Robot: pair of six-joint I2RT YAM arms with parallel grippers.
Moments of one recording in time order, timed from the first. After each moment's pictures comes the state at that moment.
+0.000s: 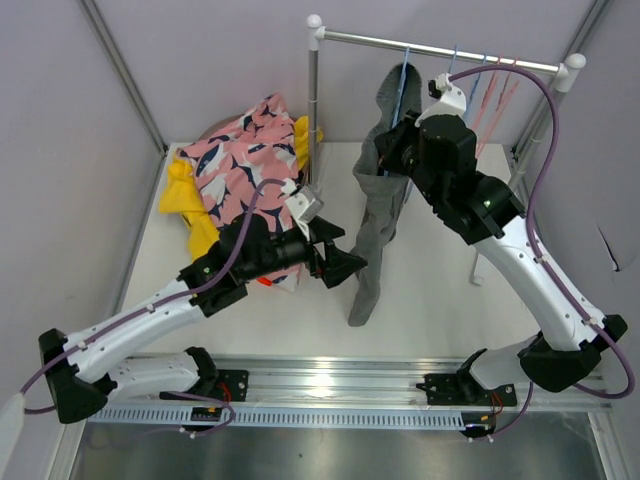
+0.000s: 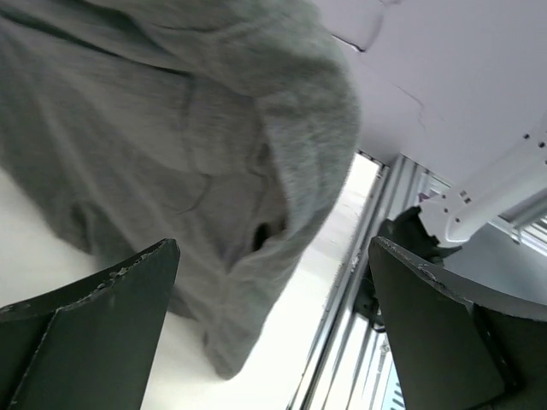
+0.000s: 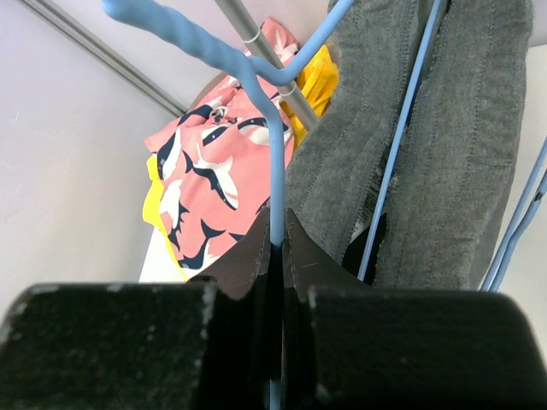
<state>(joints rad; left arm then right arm) -0.92 1.02 1.01 -0.04 0.20 -0.28 0.71 1.40 1.80 -0.56 0.39 0.57</state>
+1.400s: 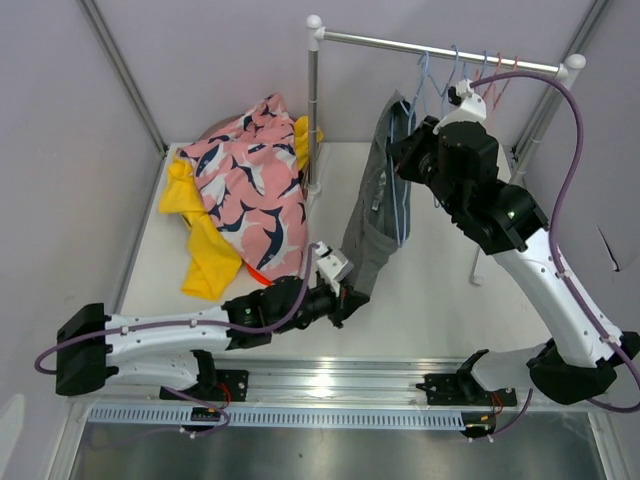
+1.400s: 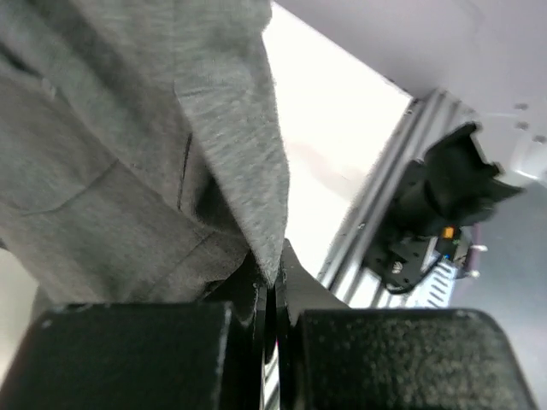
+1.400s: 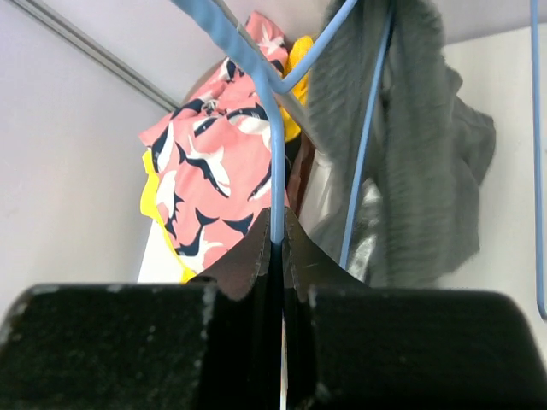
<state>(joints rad) -1.25 1.10 0.64 0.28 -0.16 -0.35 0.69 1.33 1.80 -0.66 0.39 0.60</state>
